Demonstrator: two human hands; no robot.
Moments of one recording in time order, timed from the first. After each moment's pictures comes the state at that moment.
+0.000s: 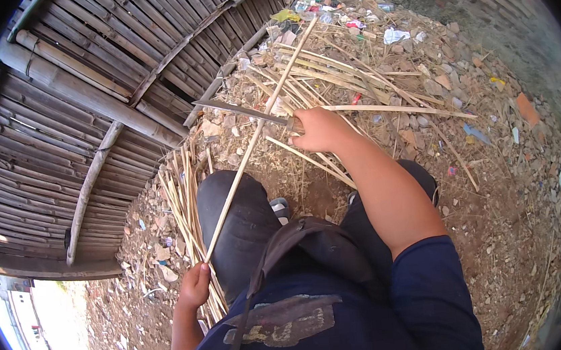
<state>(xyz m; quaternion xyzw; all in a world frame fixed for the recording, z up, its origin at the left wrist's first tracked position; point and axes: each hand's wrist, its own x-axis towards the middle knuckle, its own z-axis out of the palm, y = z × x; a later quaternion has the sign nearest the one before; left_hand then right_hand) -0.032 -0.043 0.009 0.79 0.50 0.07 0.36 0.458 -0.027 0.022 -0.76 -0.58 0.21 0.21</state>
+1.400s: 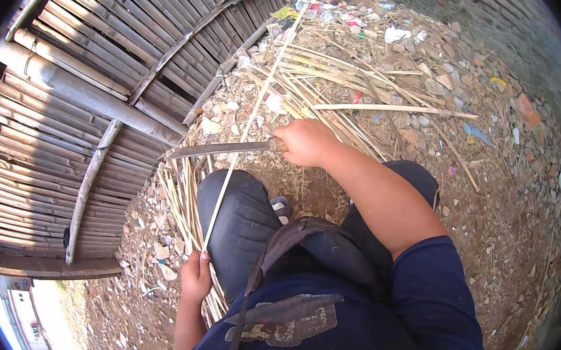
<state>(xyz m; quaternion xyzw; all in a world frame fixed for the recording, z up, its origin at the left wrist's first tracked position) -0.008 -0.035 -0.002 0.80 0.52 0.12 0.27 0.423 -0.025 0.025 -0.70 -0.68 0.14 0.14</state>
